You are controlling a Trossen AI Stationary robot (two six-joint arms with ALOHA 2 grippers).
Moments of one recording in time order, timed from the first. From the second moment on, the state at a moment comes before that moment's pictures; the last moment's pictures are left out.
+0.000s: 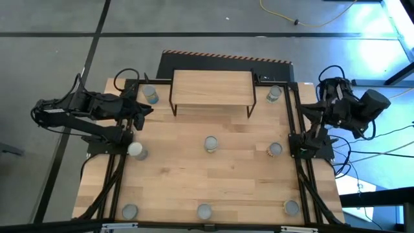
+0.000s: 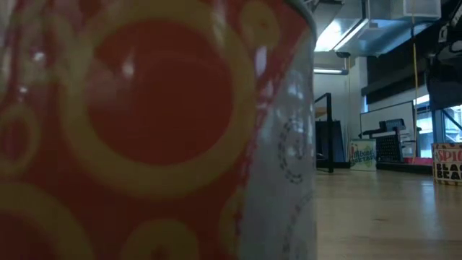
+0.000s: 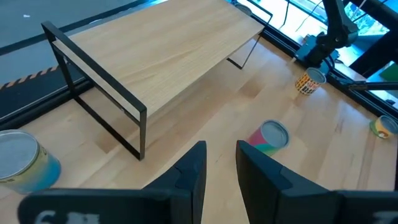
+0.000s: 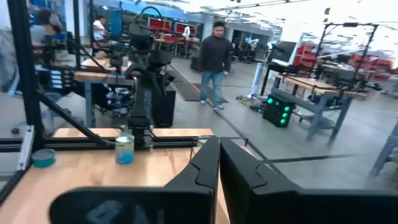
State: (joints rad) left arm -0.07 0.72 1.09 -0.98 -0.45 -0.67; right arm 1.27 0.50 0.91 0.12 1.57 -0.63
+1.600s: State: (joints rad) left arm -0.07 0.71 1.09 -0.99 -0.42 -0.59; right arm 0.48 0.41 0.99 0.20 1.57 -0.93
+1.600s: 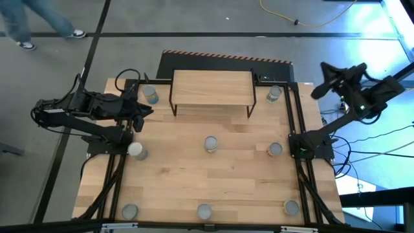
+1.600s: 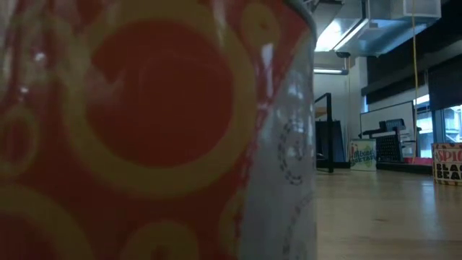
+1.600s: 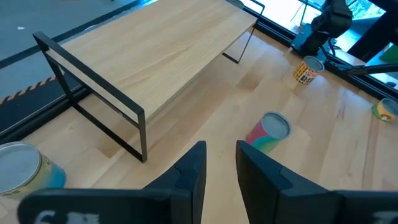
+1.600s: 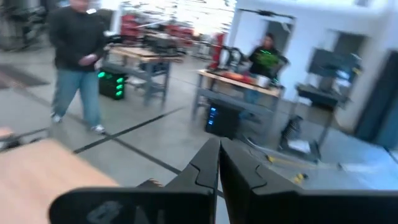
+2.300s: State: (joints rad) left arm -0.07 0.71 1.09 -0.99 -0.42 -0.59; right arm 0.42 0.36 0.99 0.33 1.57 -0.93
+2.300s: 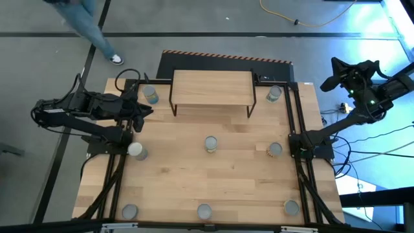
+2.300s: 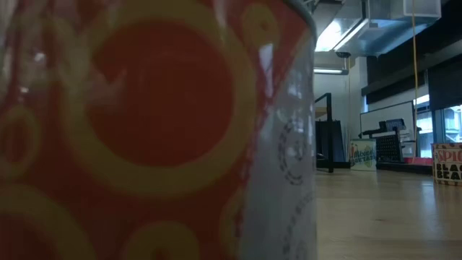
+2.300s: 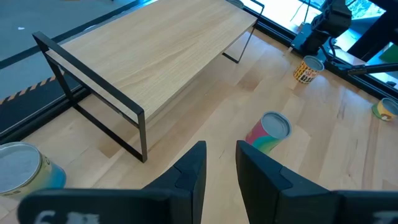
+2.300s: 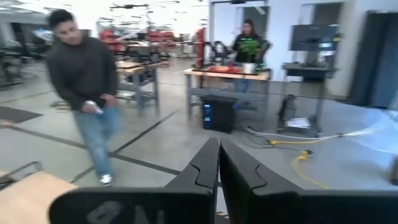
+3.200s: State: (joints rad) left arm -0.07 0.71 1.09 -0.99 -0.44 -0.59; right arm 0.57 0.33 0.99 0.31 1.57 -0.97
